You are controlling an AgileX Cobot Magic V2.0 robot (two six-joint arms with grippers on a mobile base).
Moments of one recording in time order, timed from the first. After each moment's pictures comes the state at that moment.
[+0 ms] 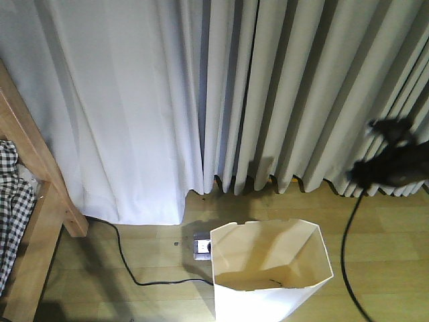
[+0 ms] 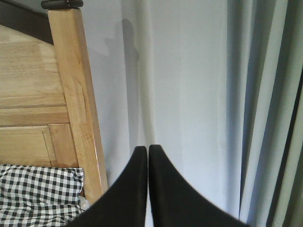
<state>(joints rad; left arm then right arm) 0.09 -0.02 0.03 0.04 0.12 -0.05 -0.19 1.84 -0.85 0.73 0.21 -0.98</state>
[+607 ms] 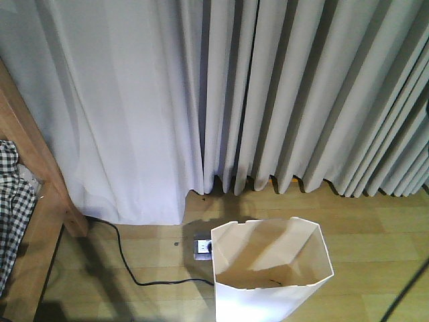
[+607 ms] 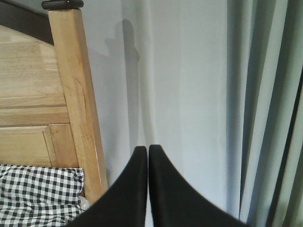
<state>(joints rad) 0.09 -0.02 0.03 0.04 0.12 -0.05 -0.18 0.74 -0.58 0.73 0.32 -0.91</state>
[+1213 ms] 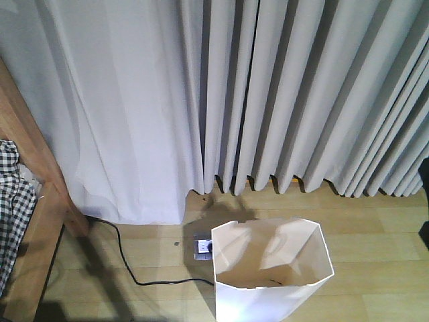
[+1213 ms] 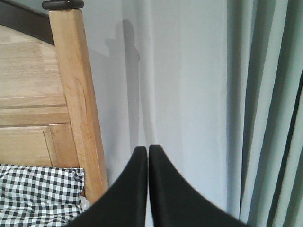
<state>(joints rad) 0.09 -0.02 0.03 0.04 0.12 -0.05 -0.07 0.35 -0.28 0.73 0.23 -0.80</state>
